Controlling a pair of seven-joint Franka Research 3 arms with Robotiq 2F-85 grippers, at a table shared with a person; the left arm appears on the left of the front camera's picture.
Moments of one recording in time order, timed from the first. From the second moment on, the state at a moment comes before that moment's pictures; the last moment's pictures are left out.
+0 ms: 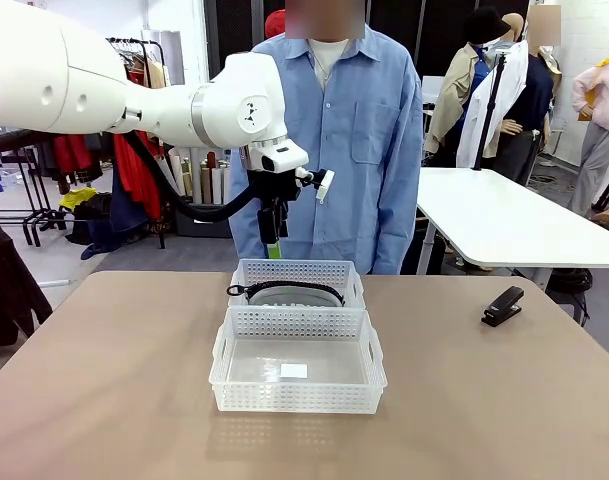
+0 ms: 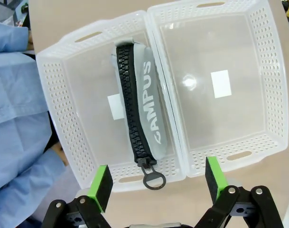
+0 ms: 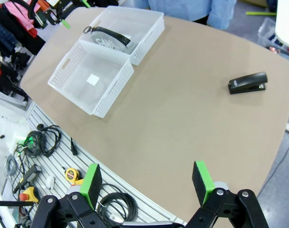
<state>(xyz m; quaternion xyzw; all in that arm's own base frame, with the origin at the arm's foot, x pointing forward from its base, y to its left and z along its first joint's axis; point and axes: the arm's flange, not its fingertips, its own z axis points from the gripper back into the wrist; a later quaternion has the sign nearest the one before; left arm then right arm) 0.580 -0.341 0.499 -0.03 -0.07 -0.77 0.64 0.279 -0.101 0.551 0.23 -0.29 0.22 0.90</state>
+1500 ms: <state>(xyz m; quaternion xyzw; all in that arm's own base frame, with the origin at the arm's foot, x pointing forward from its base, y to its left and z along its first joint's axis) 0.517 -0.071 0.613 0.05 -0.17 -0.49 0.85 0.279 -0.100 0.551 0.23 -0.29 0.22 0.90</state>
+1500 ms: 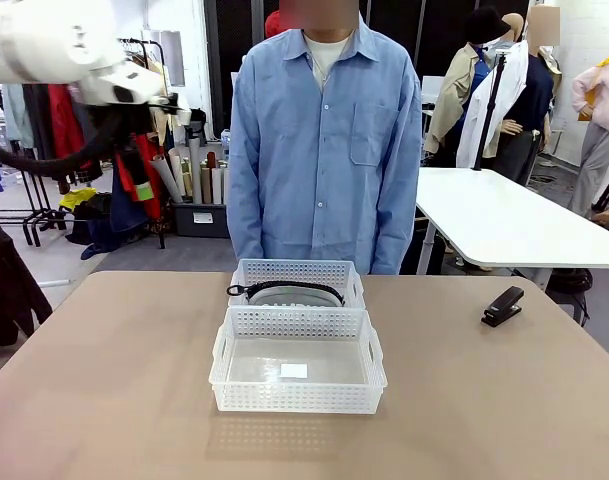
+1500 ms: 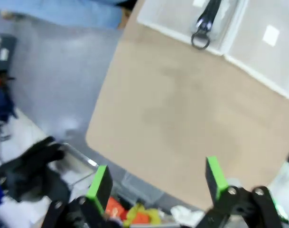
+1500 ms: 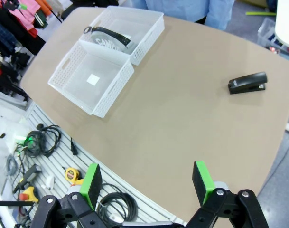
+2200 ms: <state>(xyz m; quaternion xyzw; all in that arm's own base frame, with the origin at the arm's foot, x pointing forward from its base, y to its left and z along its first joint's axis) 0.395 0.054 0.603 -0.04 -0.26 -0.31 0.91 0.279 -0.100 0.551 0.23 -0.29 0.22 0.90</state>
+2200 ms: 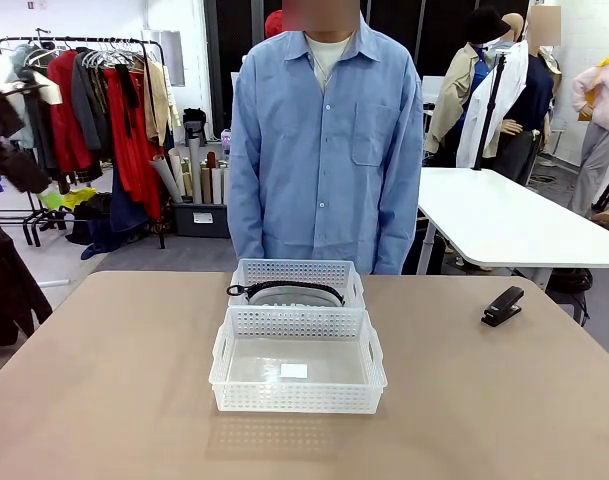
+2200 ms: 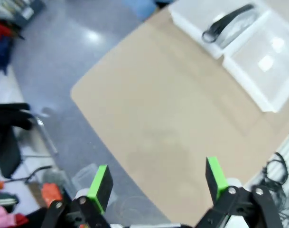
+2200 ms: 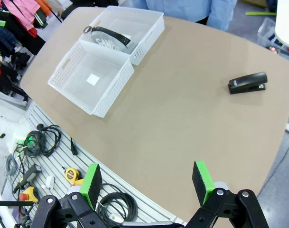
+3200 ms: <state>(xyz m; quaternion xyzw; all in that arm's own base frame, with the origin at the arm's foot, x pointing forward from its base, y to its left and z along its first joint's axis) 0.335 0.117 0.529 -0.11 -0.32 -0.23 0.91 0.279 -0.100 0.551 0.23 -0.29 0.22 0.90</state>
